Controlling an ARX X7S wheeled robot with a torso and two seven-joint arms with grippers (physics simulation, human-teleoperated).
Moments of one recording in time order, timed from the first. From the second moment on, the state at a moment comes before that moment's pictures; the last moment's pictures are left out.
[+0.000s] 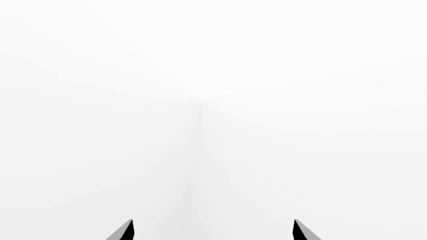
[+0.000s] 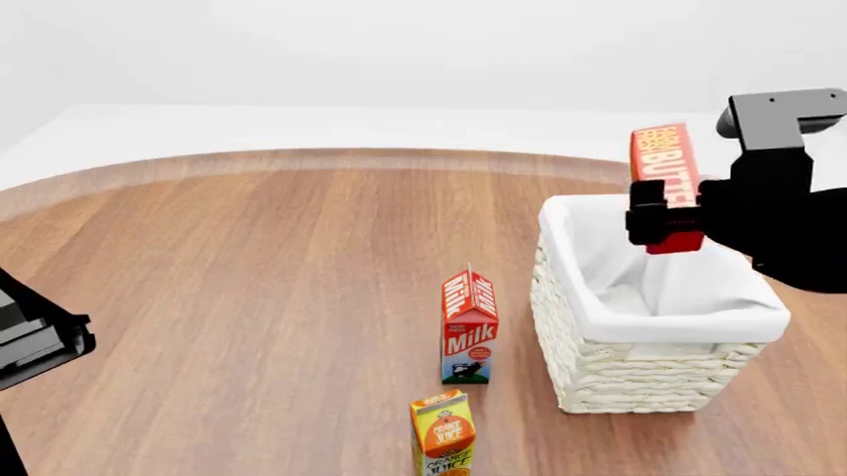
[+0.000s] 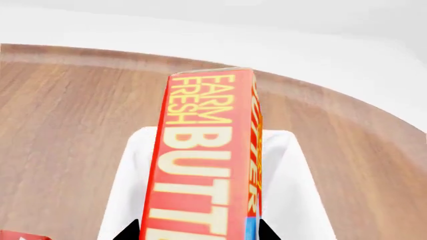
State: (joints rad) left arm 0.12 -0.49 -0.12 0.54 -0.14 0.25 -0.70; right arm 1.32 0.83 -0.81 0.26 1.37 0.97 0.48
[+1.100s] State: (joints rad) left arm 0.12 -0.49 -0.11 0.54 -0.14 0.26 -0.70; right arm 1.20 0.85 -0.81 0.30 1.32 0.90 0.44
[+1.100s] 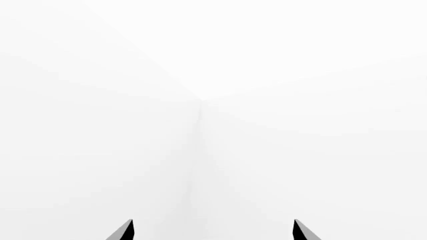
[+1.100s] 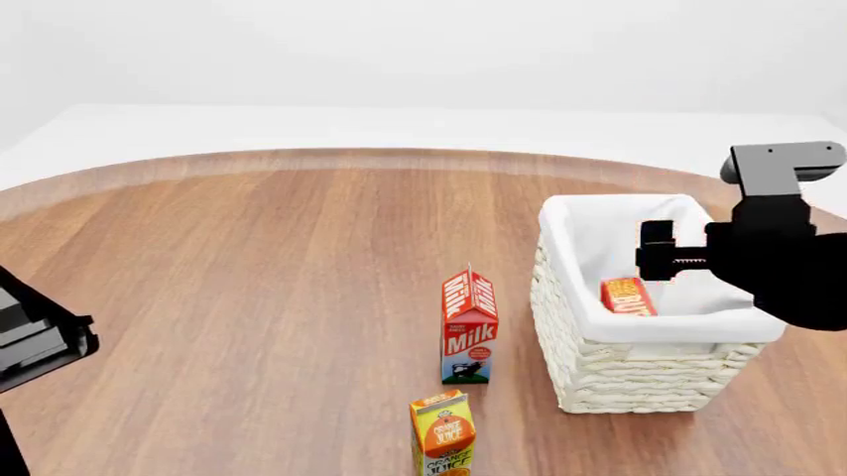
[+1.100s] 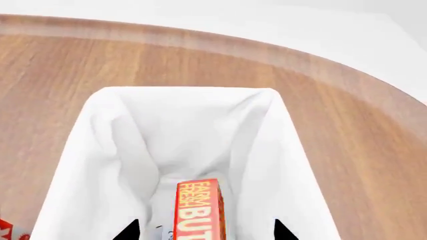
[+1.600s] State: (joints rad) left arm 0.13 -0.49 -0.11 0.55 -0.14 0.26 -0.70; right arm 1.15 0.99 -0.72 0.00 1.47 0.90 0.55
